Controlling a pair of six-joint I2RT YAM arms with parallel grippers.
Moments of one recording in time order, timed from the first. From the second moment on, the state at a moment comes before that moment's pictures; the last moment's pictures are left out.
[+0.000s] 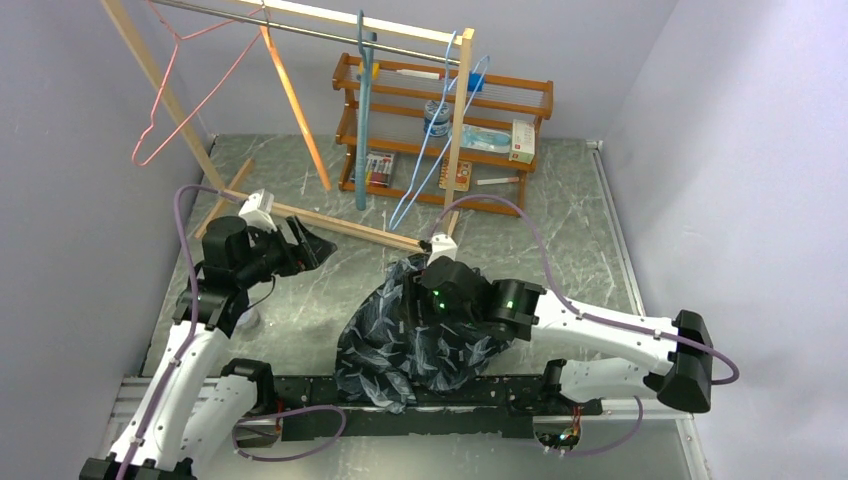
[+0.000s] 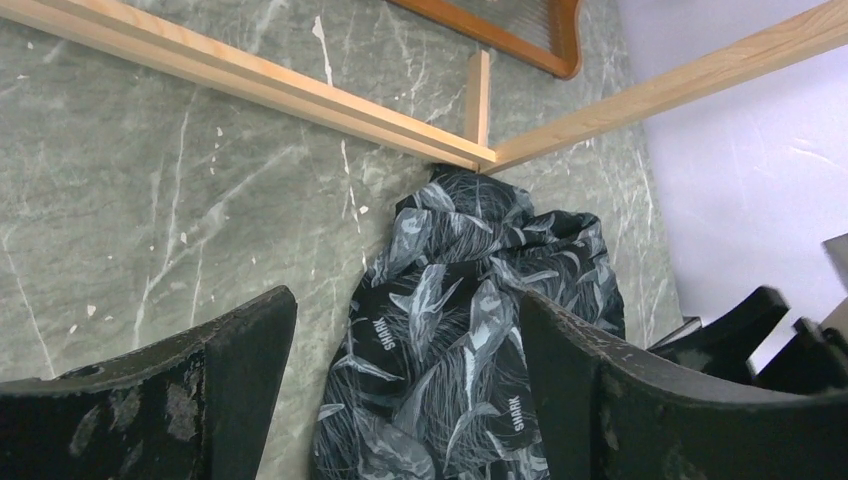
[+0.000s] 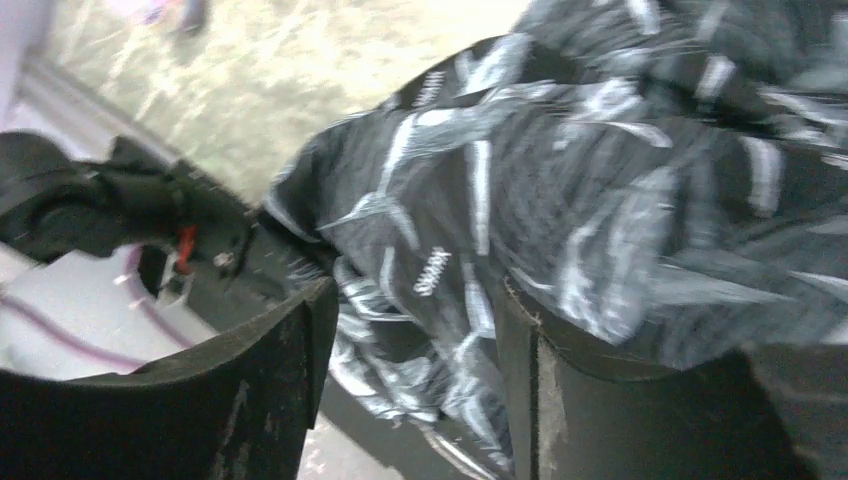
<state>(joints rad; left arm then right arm) -0.16 0.71 0.69 -0.40 0.37 -0.58 1.19 1.15 0.92 -0.45 0.19 0.73</state>
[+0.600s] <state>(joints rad) -0.32 0.90 0.62 -0.32 0.50 -0.59 0.60 1.10 0.75 -0.52 0.21 0.70</state>
